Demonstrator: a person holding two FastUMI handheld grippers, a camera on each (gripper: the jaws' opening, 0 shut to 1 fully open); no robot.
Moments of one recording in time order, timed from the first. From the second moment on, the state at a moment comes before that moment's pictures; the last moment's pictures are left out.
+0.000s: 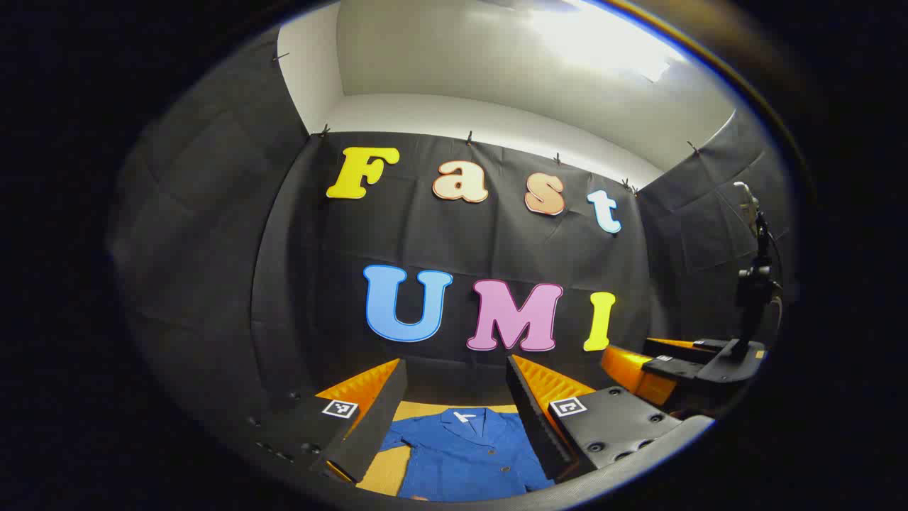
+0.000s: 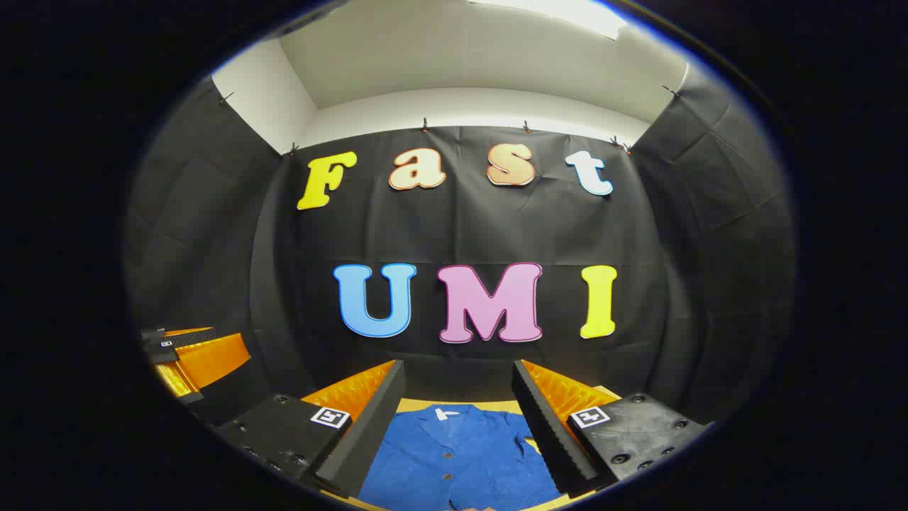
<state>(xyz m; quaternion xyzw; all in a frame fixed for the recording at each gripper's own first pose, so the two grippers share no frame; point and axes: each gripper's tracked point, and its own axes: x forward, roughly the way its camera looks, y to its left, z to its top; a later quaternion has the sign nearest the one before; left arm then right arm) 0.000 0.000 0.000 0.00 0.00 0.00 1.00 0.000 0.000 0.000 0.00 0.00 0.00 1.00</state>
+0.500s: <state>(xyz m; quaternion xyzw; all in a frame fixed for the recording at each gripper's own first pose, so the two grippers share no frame) 0.032 -0.008 -0.019 0.01 0.03 -0.02 1.00 -0.008 -0.045 -0.019 -0.03 0.04 -0.05 1.00</state>
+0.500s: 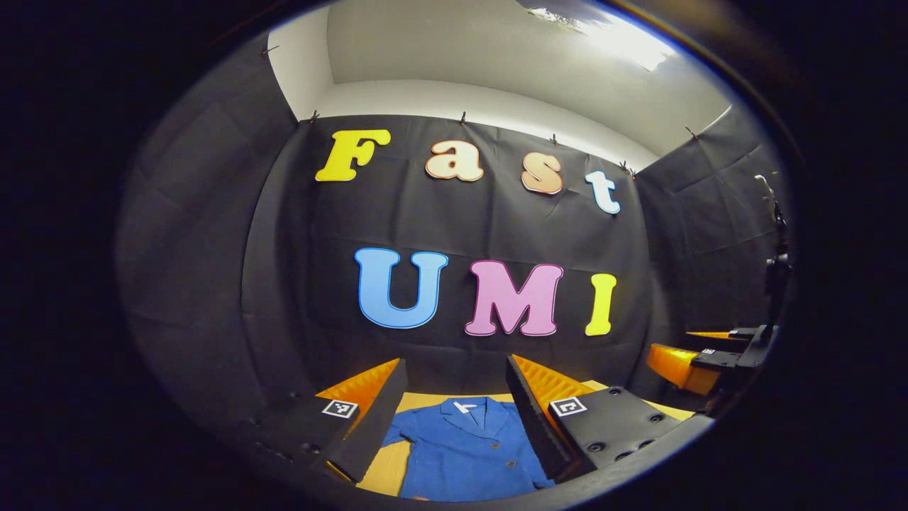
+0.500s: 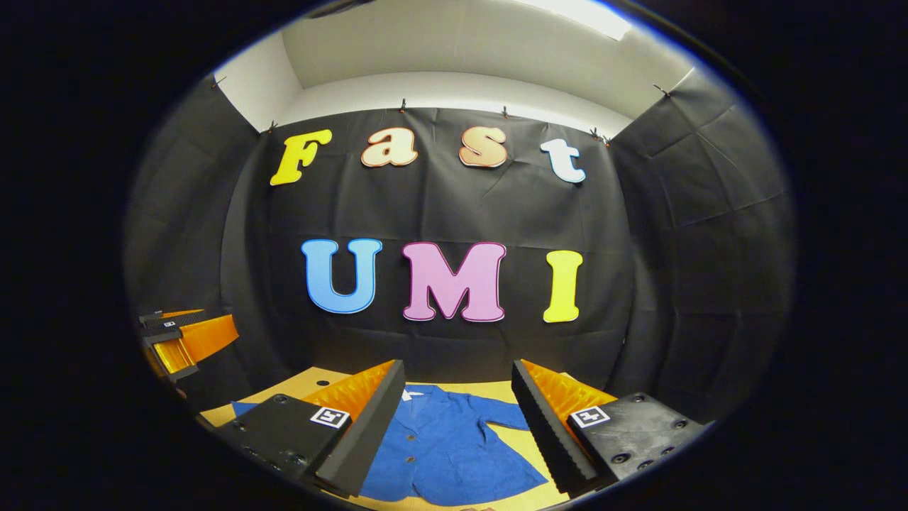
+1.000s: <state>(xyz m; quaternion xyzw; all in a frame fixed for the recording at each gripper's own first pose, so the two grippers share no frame) 0.045 -0.030 -0.034 0.00 0.05 0.00 1.00 0.044 -0.058 -0.065 -0.03 0.09 -0.01 1.00</state>
